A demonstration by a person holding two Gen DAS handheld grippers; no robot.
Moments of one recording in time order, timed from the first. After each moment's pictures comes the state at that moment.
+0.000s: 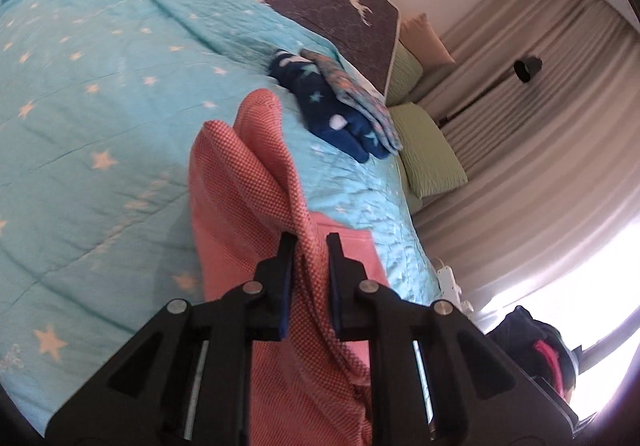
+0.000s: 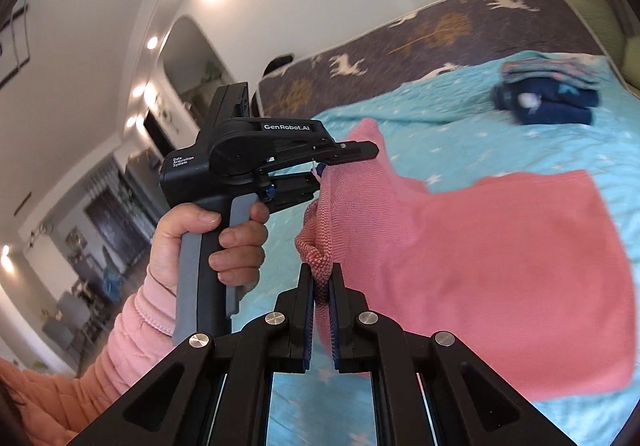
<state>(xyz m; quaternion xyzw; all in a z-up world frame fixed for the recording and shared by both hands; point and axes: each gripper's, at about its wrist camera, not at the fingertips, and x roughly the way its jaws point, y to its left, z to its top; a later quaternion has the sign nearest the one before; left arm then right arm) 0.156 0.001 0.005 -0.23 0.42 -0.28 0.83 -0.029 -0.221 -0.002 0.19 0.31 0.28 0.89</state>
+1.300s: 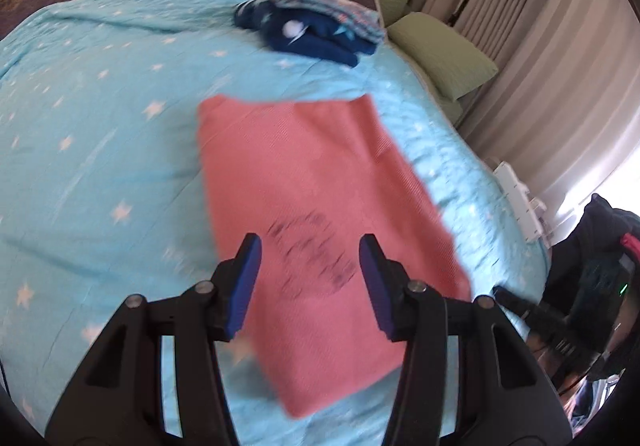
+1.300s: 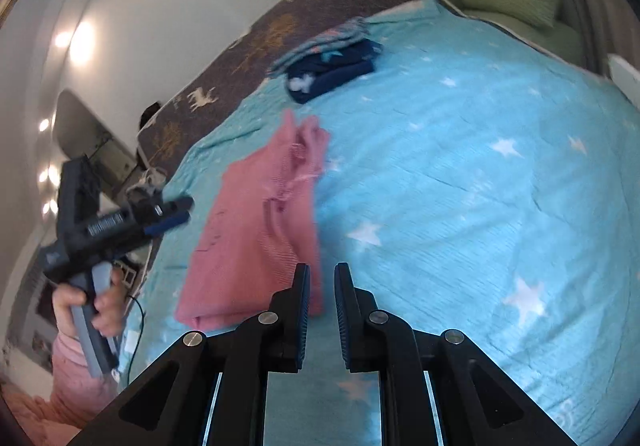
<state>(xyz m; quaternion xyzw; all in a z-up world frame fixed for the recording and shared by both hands) 0.092 -0.098 -0.034 -0.02 0.46 -0.24 0.85 -0.062 -0.427 -0.071 0.27 0.36 0.11 0.88</state>
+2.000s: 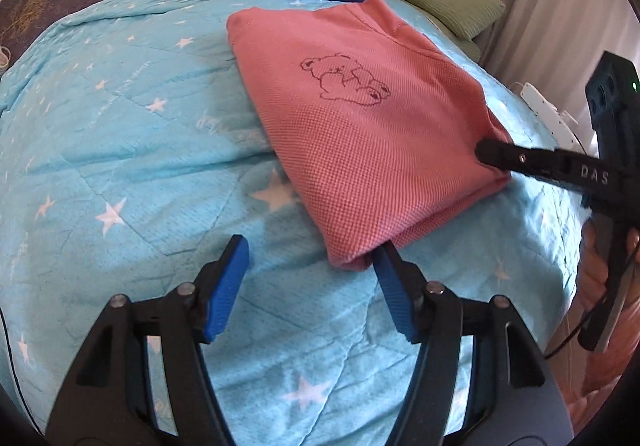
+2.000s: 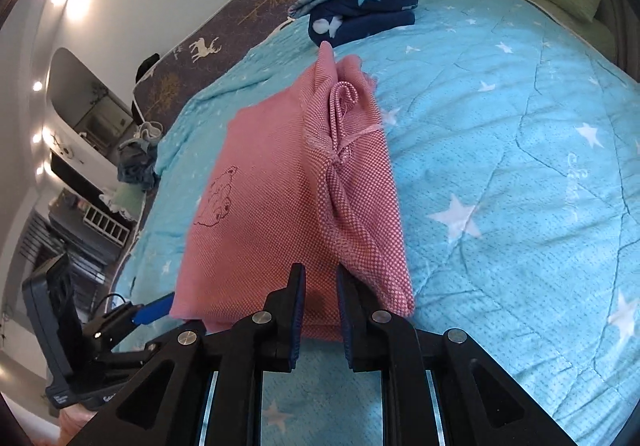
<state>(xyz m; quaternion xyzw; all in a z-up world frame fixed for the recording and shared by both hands) 0.019 -0.085 -0.084 0.07 0.46 -0.21 0.86 -0.015 -0.376 -0.097 0.24 0.44 0.12 0.86</state>
